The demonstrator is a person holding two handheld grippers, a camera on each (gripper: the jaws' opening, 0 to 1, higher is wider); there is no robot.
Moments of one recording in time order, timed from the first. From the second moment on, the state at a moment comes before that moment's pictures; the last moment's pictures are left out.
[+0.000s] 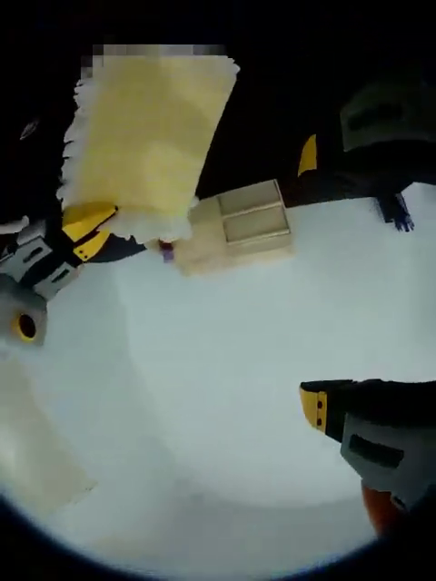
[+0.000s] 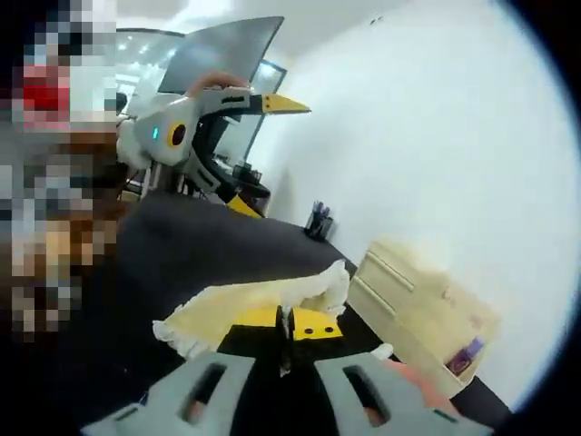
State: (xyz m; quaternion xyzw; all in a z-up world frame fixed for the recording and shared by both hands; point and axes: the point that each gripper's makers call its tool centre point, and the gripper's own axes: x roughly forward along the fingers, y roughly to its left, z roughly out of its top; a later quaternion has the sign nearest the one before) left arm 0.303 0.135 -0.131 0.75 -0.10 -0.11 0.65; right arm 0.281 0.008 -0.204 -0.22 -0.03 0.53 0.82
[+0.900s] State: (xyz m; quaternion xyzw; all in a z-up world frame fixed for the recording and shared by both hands) left arm 0.234 0.117 -0.187 0.11 0.19 -0.45 0.87; right arm 0.235 0.020 -0.183 -0.21 -0.08 0.55 0.80
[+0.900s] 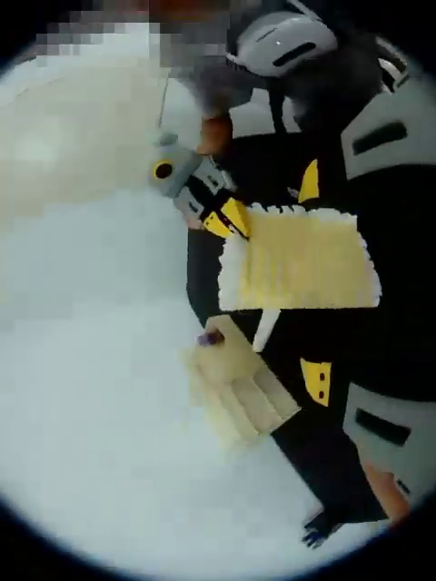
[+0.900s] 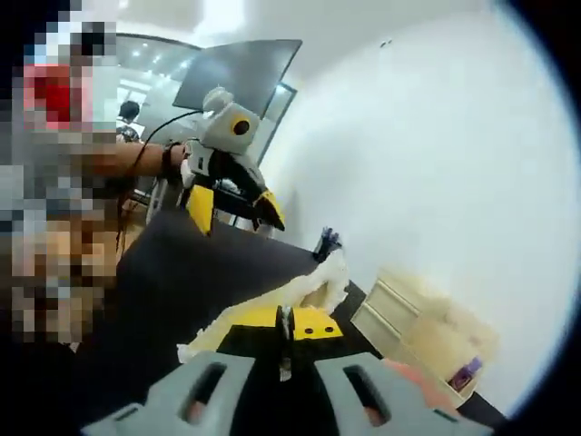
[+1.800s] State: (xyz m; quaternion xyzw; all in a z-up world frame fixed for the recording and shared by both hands) left arm 0.161 0.084 -0.221 -0.46 0.31 -0.44 0.70; right arm 0.168 0.026 -0.175 -0.14 -0.12 0.62 0.76
